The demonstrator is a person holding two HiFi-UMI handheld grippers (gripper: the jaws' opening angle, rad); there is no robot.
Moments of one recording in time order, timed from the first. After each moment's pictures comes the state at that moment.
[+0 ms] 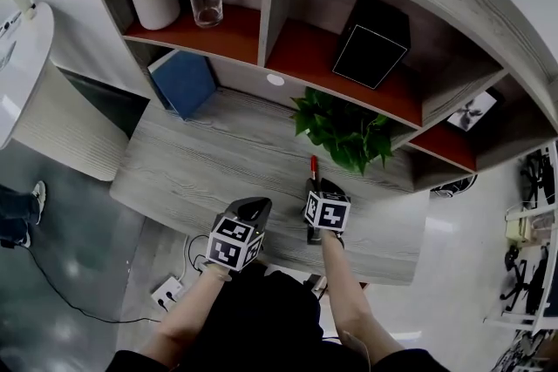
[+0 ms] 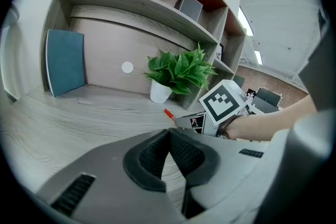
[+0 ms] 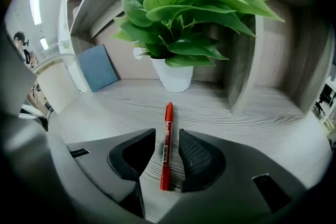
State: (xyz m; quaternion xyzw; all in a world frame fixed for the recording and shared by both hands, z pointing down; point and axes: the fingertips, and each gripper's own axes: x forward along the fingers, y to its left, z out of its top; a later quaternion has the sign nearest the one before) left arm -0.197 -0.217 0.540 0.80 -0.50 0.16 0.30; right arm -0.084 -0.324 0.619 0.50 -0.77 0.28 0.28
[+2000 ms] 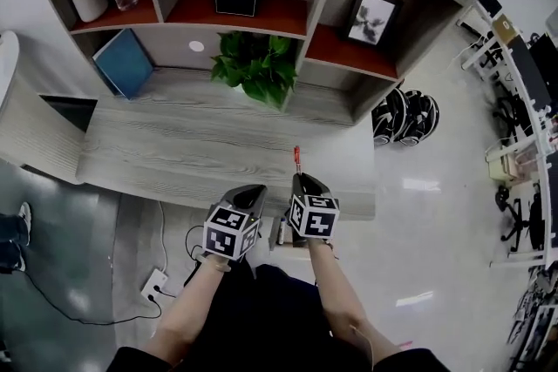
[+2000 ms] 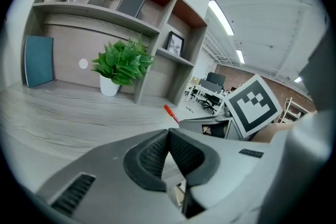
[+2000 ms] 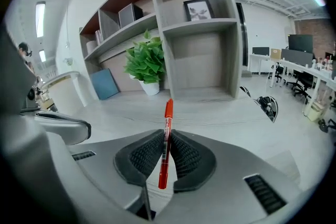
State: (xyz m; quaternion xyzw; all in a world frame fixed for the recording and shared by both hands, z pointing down) left arm -0.023 -0.127 0.512 0.84 -0.44 0.15 0.28; right arm 0.067 -0.180 0.549 0.56 -0.76 0.26 0.19
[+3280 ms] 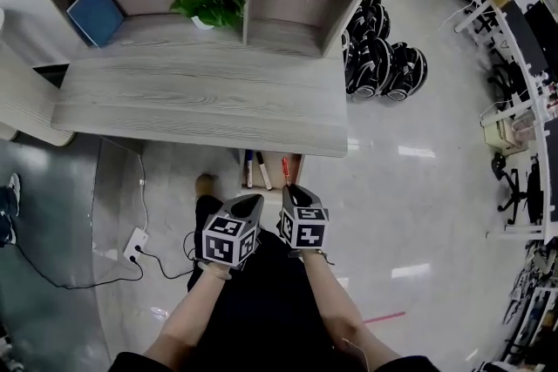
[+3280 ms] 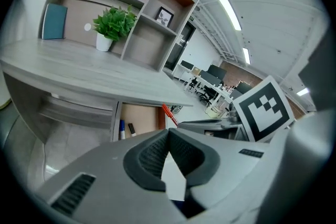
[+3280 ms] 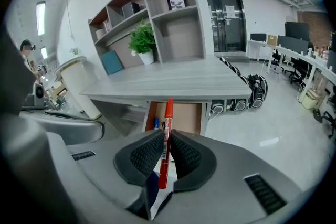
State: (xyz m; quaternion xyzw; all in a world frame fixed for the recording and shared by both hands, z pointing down) left arm 0.102 0.050 0.594 0.81 -0.43 0.17 0.37; right arm 0.176 0.013 0.629 0.53 -0.75 0.31 0.24
